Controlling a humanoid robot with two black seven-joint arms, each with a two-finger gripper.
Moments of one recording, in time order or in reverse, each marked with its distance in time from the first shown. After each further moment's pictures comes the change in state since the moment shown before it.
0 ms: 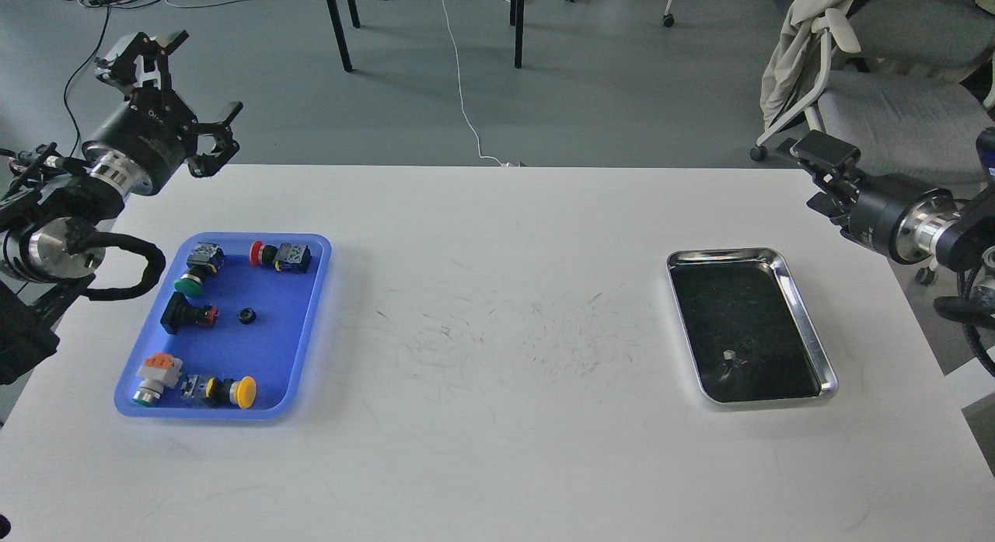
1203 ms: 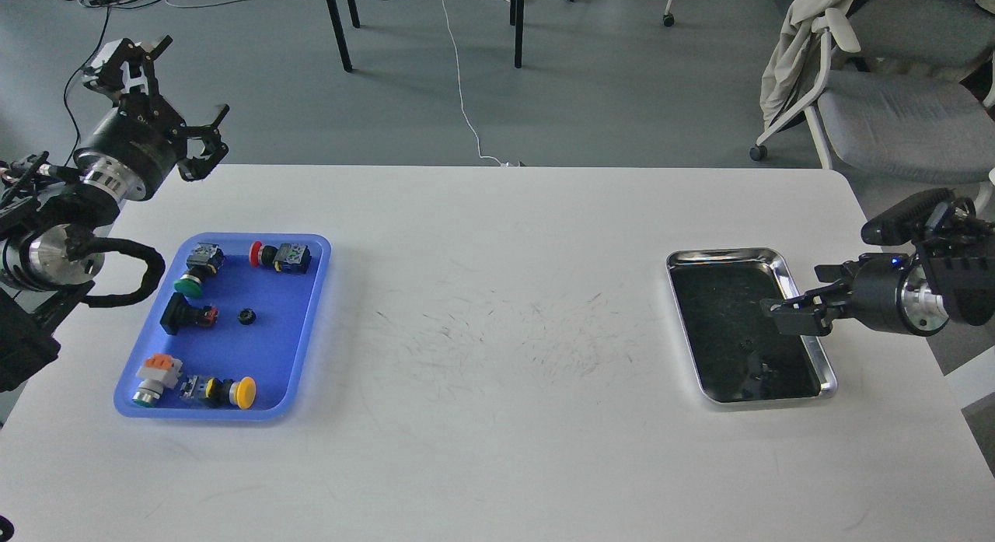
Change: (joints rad) left arm 0.026 -0.004 -0.033 0.015 -0.004 0.016 -0.024; right arm 0.047 0.053 -0.177 -0.061 -1.083 0.244 0.160
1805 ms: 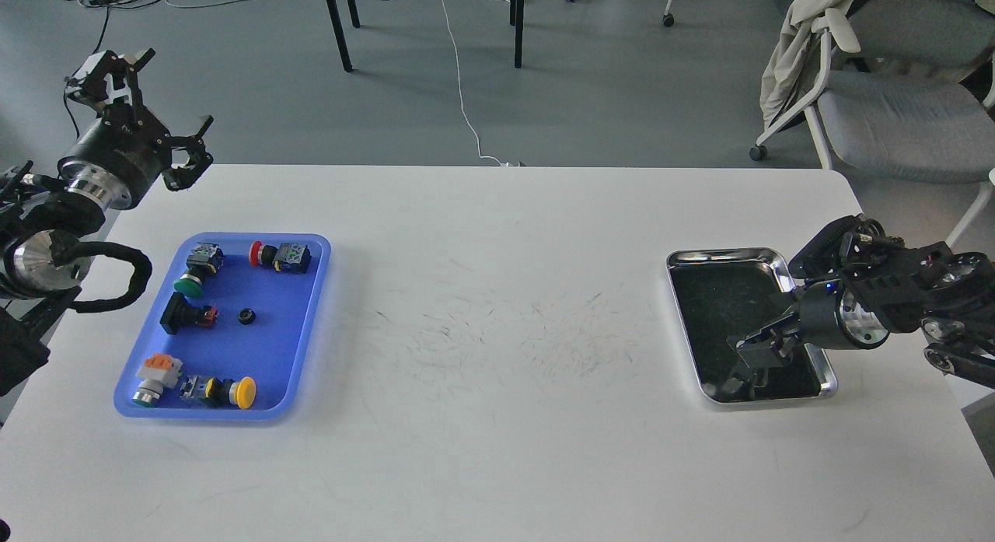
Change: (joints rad) left arm 0.018 0.005 -0.014 0.033 -0.015 0.002 0.026; right arm 0.046 0.188 -0.161 -0.134 -0.063 0.001 0.070
